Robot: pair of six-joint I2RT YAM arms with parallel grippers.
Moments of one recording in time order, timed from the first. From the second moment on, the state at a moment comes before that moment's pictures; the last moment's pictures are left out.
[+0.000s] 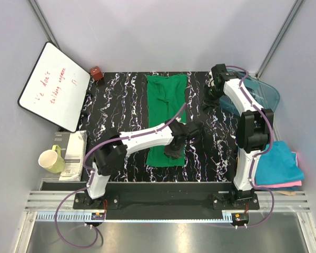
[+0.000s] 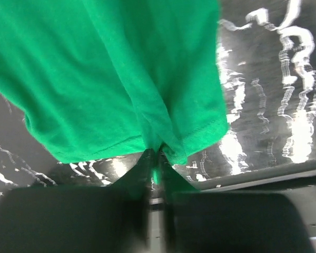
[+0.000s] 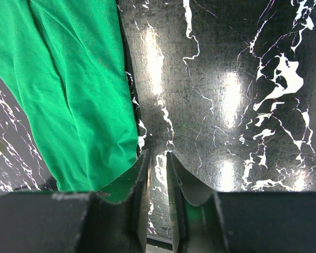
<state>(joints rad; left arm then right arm) -1.07 2.01 1.65 -1.05 -0.18 -0.73 0.16 2.03 1.81 -0.99 -0.23 0.33</state>
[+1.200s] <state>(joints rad) -1.07 2.13 1.72 -1.09 -0.17 -0.73 0.16 2.03 1.79 -0.98 -0.25 0.33</state>
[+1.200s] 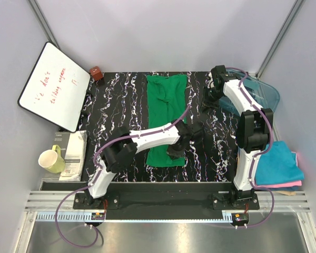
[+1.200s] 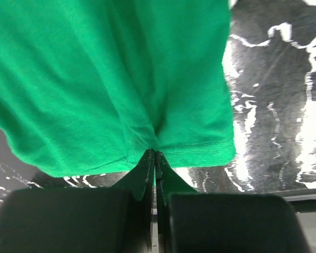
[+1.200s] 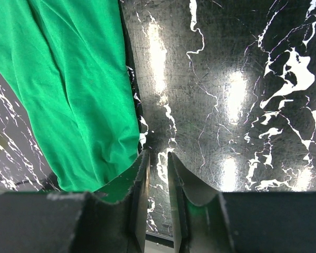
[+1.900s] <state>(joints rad) -1.04 1.68 1.38 -1.13 -0.33 -0.88 0.16 1.55 1.31 -0.87 -0.39 0.34</state>
